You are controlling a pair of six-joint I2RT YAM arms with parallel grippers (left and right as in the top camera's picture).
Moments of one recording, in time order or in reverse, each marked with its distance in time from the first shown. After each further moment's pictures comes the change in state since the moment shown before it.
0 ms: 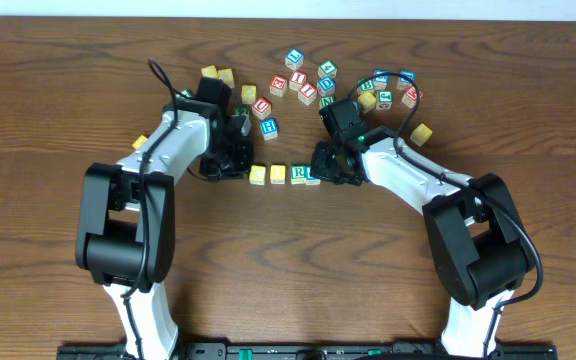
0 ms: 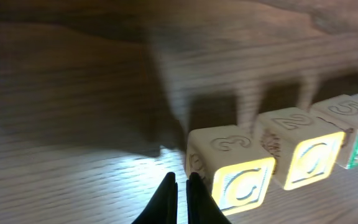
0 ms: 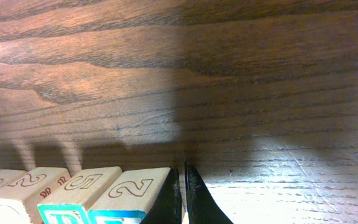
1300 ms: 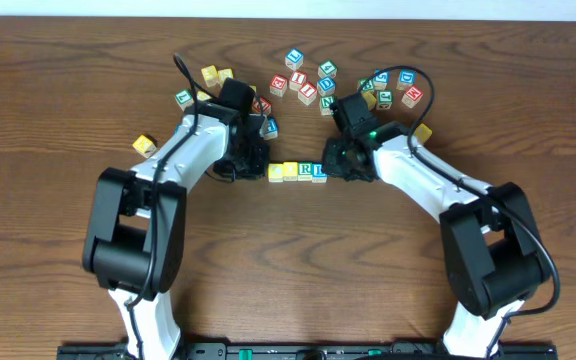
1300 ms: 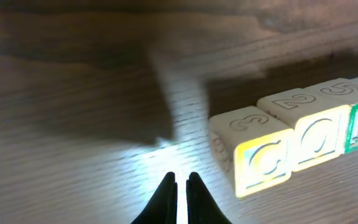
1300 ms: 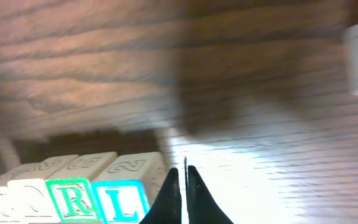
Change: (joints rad) left arm -0.077 -0.044 0.000 0.028 -0.094 0.000; right arm -0.048 -0.079 0.000 -0.074 0.073 -0.041
